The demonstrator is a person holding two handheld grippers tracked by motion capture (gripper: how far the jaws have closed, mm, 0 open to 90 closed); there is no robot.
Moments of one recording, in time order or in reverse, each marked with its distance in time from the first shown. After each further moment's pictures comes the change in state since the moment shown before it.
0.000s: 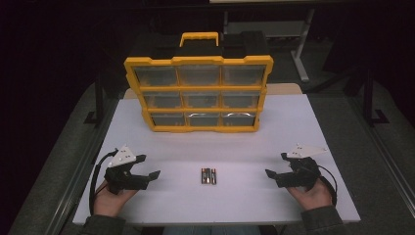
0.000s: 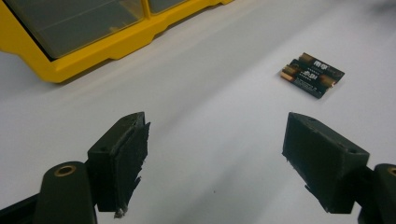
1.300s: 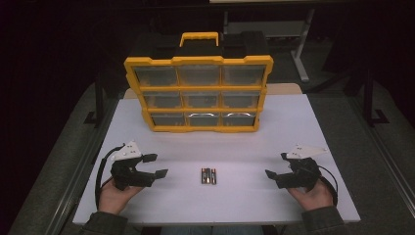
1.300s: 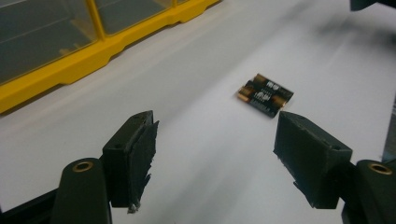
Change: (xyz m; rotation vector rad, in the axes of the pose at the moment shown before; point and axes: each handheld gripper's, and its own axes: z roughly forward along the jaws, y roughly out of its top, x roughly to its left) left arm -0.003 0.026 0.009 -0.020 -0.177 -0.016; right arm 0.003 0.002 -0.003 0.004 0.002 -0.025
